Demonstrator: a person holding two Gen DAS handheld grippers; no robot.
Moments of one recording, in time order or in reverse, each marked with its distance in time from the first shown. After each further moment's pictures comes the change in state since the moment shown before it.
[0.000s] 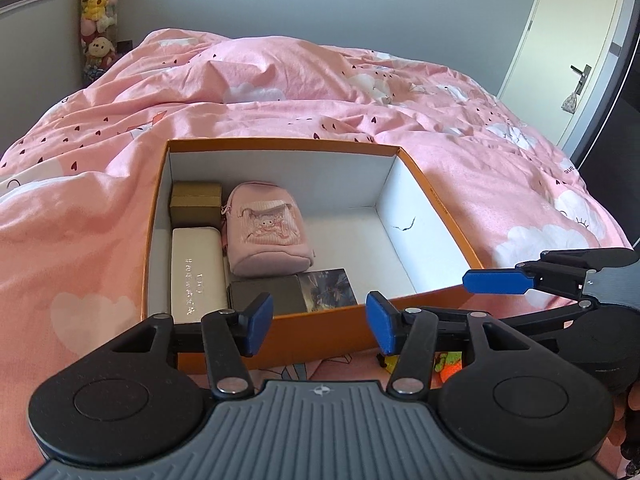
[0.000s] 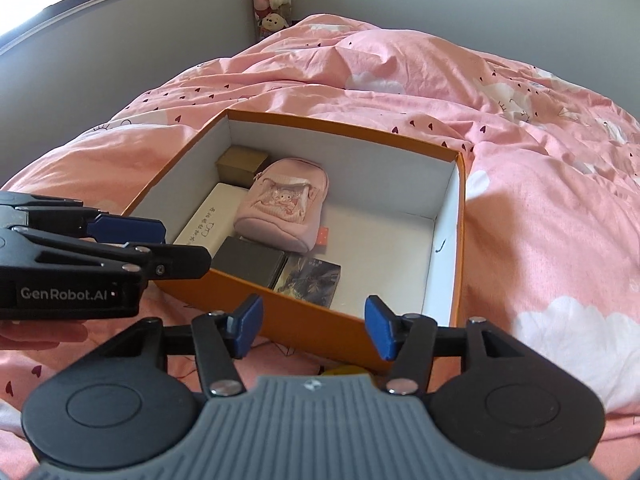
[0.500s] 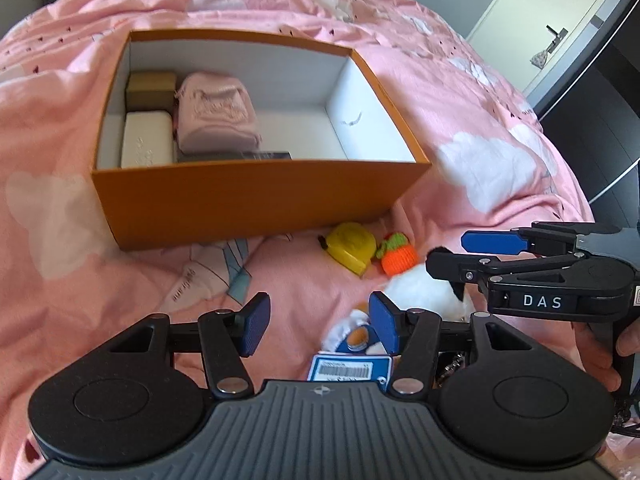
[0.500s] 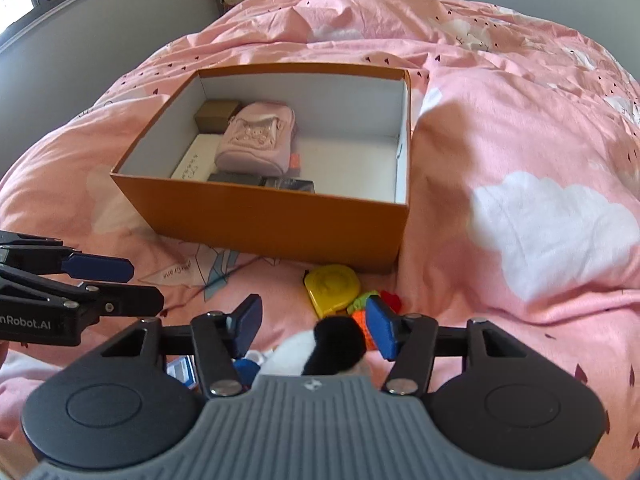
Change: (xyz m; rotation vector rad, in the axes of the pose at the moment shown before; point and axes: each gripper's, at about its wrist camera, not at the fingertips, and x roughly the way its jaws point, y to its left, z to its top) left arm -0.005 -0.007 -0.047 -0.054 0.260 -0.183; right arm -0.036 -0.020 -0.056 0.133 0.122 -0.022
